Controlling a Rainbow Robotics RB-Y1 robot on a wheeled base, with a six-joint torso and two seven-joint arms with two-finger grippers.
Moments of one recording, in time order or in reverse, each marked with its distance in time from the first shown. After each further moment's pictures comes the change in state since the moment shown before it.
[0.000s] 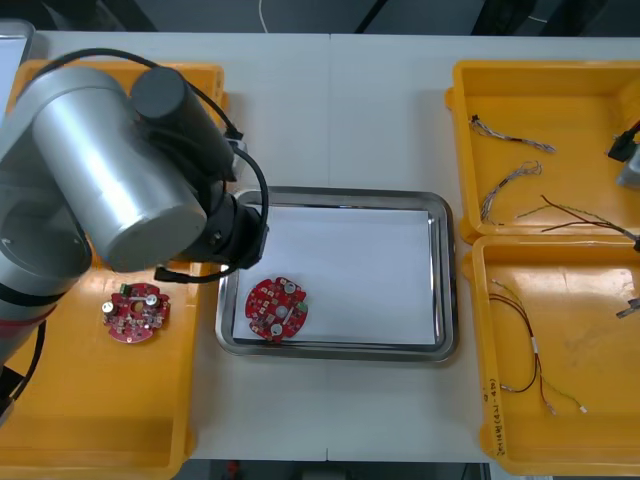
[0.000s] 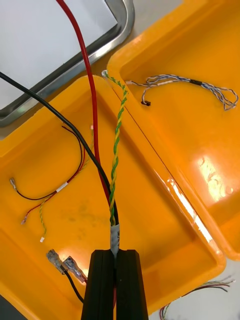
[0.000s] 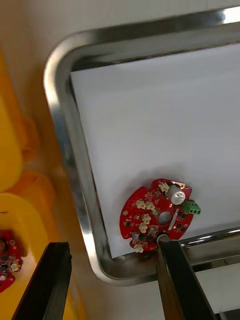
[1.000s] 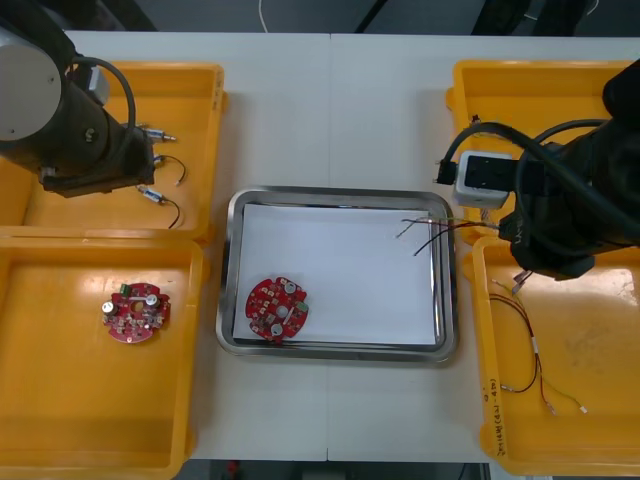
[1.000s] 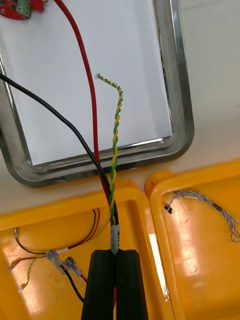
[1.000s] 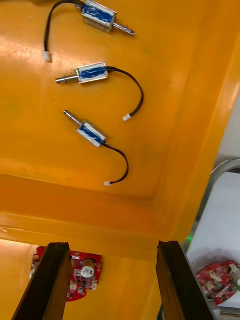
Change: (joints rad) right arm -0.403 0.109 0.532 0.015 0.118 0.000 -0.001; left arm -0.005 0.101 0.383 0.237 0.047 0.003 -0.068
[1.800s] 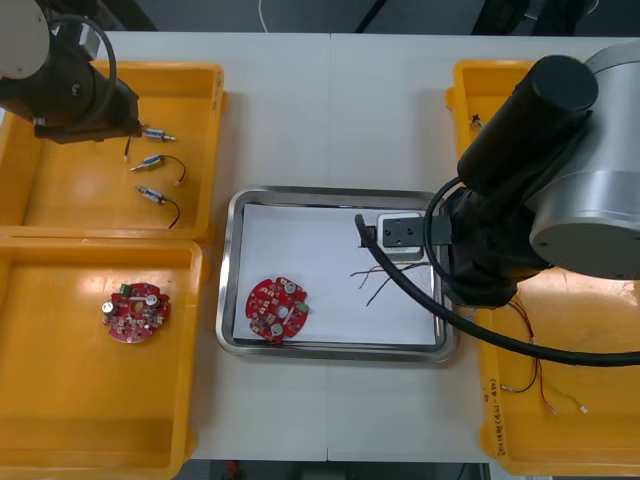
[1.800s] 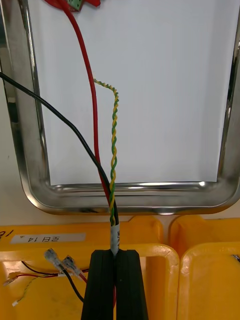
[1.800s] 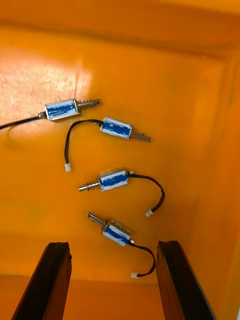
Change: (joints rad) right arm -0.114 0.105 0.351 0.071 0.174 0.000 0.000; left arm -0.136 0.009 0.029 0.386 -0.037 -0.281 -0.299
